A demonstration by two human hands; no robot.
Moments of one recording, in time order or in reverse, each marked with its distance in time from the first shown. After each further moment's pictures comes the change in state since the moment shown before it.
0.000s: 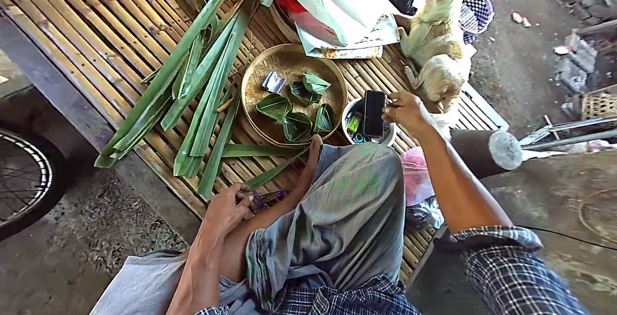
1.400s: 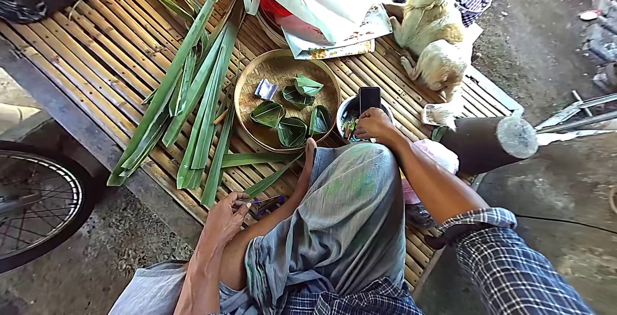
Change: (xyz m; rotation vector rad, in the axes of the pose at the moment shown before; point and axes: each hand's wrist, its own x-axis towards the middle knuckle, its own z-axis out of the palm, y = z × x) left_hand -0.002 -0.003 0.005 -0.080 0.058 -0.038; right_hand 0.015 0.029 0.065 0.136 -0.080 0.369
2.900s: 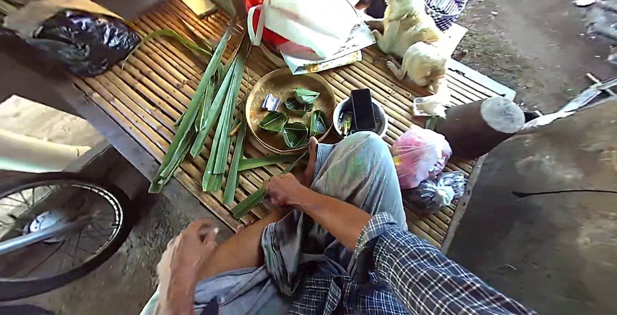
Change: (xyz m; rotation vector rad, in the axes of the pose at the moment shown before) left_hand -0.106 -0.018 -0.072 0.424 0.276 -0.091; right_hand -0.157 0.008 0.251 -0.951 -0.489 -0.882
